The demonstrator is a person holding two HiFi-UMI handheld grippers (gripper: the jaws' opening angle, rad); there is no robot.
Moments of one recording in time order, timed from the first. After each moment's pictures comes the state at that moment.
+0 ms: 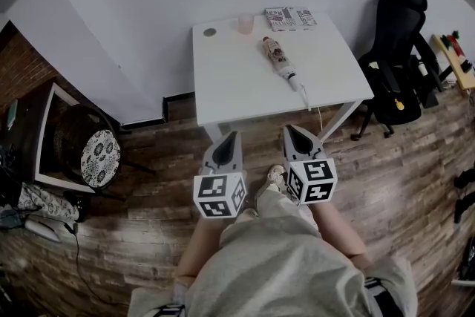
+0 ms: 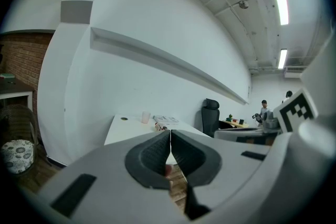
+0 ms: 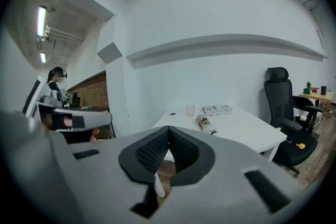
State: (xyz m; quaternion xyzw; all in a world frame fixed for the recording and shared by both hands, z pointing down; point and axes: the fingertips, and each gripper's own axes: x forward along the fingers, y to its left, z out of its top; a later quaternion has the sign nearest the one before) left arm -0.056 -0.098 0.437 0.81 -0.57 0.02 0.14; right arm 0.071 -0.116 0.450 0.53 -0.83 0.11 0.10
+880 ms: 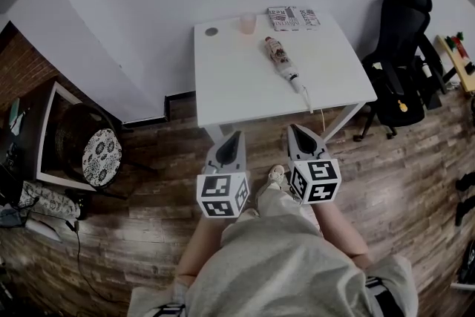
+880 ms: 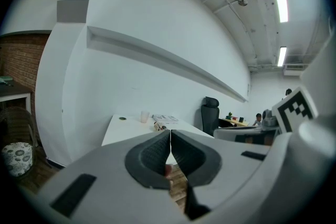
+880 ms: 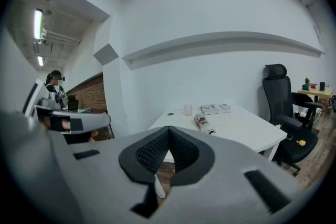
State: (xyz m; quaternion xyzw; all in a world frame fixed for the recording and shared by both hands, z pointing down) left arm -0.044 -0.111 0.439 0.81 -0.57 0.03 0.14; right arm 0.083 -0.131 0.453 0.54 -0.83 0.12 0.09
